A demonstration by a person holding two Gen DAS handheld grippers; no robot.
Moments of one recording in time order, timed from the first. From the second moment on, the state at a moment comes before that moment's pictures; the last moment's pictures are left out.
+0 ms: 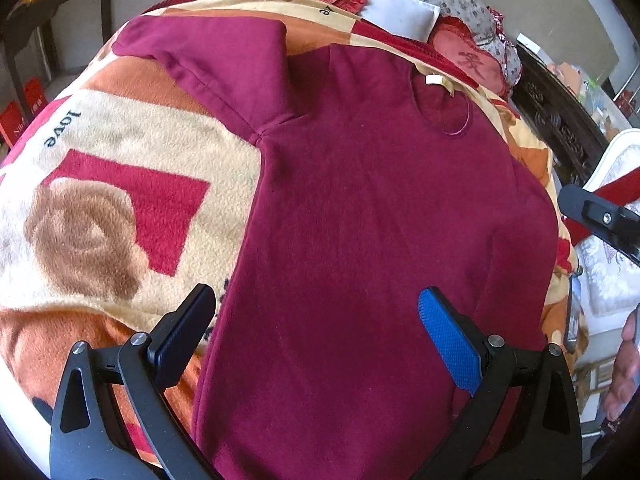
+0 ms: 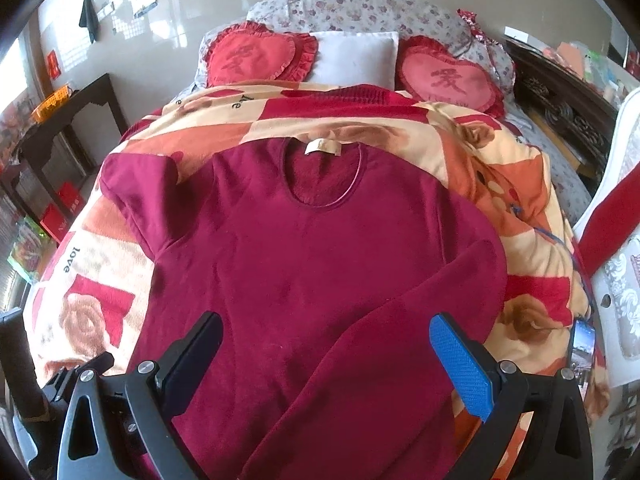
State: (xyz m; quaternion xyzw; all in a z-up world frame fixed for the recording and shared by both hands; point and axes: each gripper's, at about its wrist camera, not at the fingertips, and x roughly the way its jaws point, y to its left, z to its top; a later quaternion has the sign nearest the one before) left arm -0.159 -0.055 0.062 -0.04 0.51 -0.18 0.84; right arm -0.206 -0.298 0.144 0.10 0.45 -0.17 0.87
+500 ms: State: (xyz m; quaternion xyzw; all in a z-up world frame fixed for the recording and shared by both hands) left arm -0.158 -0.055 0.063 -0.02 0.51 -0.17 0.84; right arm -0.200 -0.283 0.138 0.09 0.47 -0.16 0.87
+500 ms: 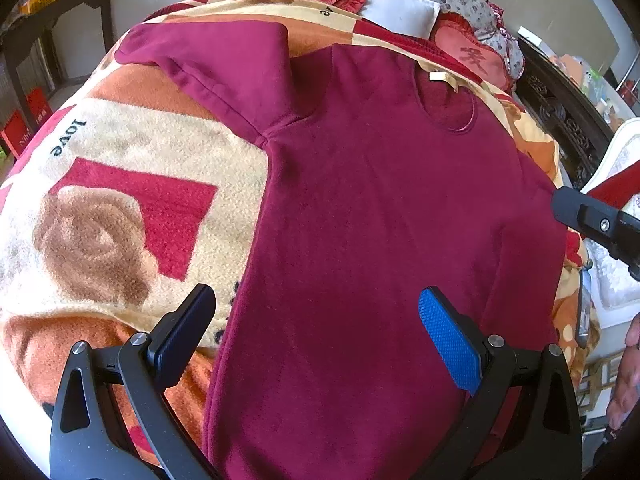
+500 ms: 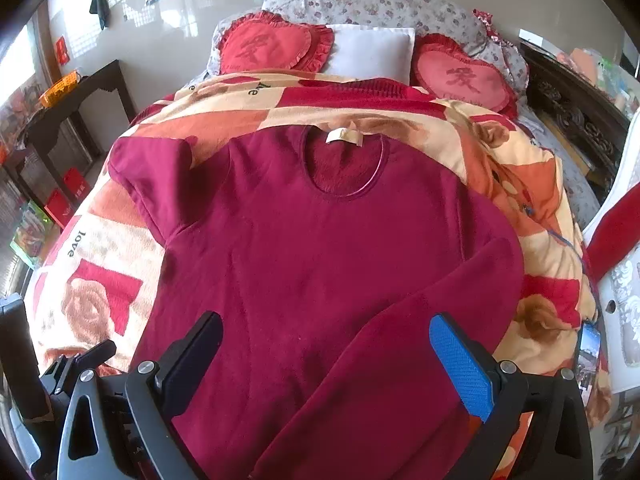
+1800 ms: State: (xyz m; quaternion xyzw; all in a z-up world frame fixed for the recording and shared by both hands) left arm -0.068 -0.013 0.074 0.01 0.47 -0.05 0.88; right arm -0.137 -0.292 0.086 0.11 0.44 -0.14 0.88
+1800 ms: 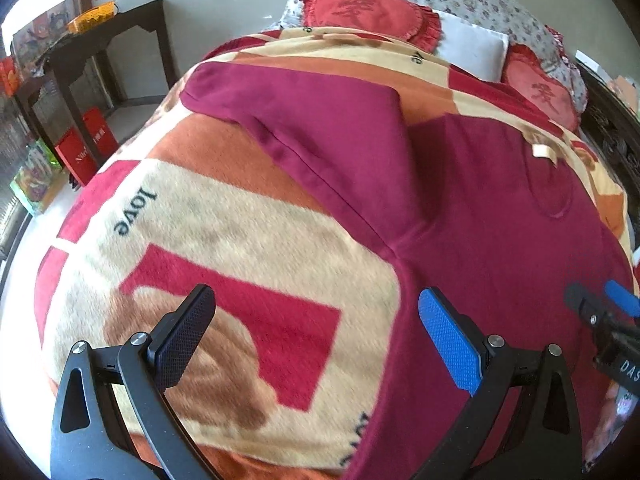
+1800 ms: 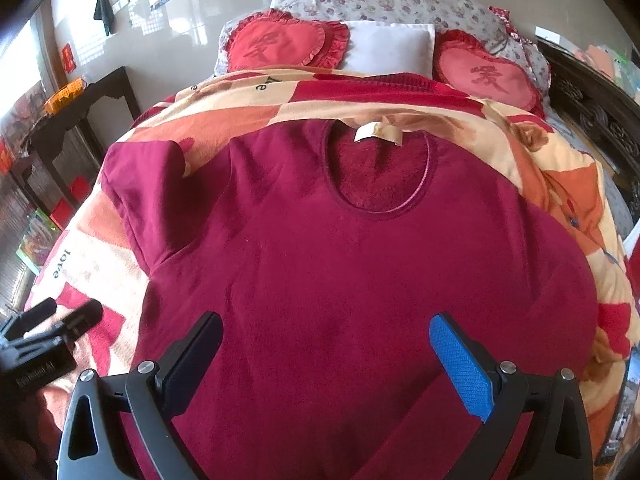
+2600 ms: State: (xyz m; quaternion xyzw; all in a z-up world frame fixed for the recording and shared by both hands) left arm 0.002 -0.001 0.082 0.02 0.45 -0.04 0.89; right arm -0.100 -0.293 0.081 0.09 0.43 -0.14 0.89
